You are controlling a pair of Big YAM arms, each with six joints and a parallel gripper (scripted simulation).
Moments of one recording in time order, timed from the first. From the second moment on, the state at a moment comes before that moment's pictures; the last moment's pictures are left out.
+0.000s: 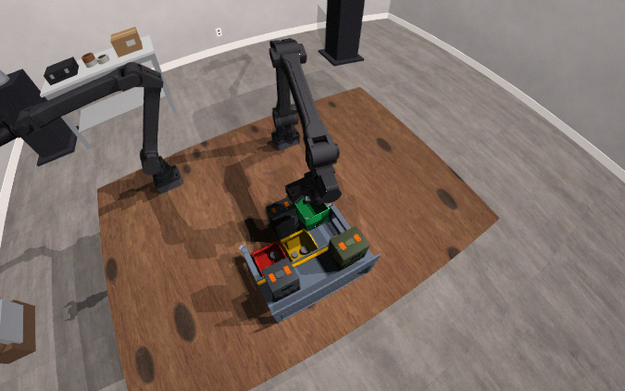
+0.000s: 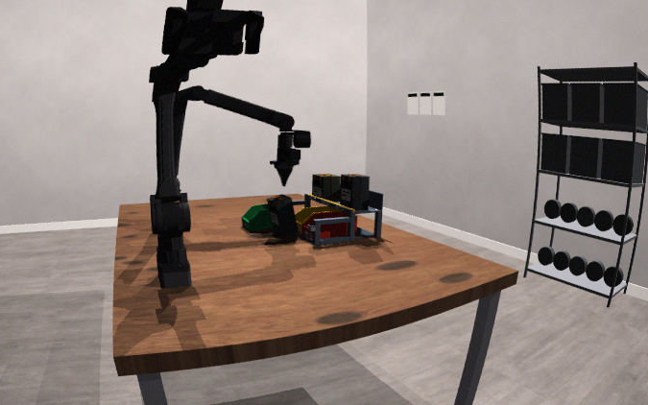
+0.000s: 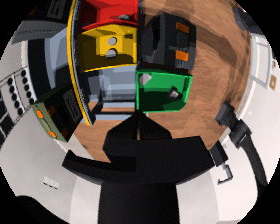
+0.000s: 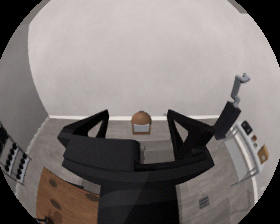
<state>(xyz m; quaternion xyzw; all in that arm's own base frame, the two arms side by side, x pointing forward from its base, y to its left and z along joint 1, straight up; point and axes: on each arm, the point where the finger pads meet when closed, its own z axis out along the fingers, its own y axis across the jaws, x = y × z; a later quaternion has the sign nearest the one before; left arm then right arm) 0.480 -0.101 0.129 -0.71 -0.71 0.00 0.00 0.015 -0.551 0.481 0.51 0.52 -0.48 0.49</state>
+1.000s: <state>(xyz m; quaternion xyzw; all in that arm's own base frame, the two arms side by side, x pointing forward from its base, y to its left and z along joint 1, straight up) 0.482 -0.101 0.131 -0.71 -0.71 0.00 0.00 0.015 -0.551 0.481 0.51 0.52 -0.48 0.49</state>
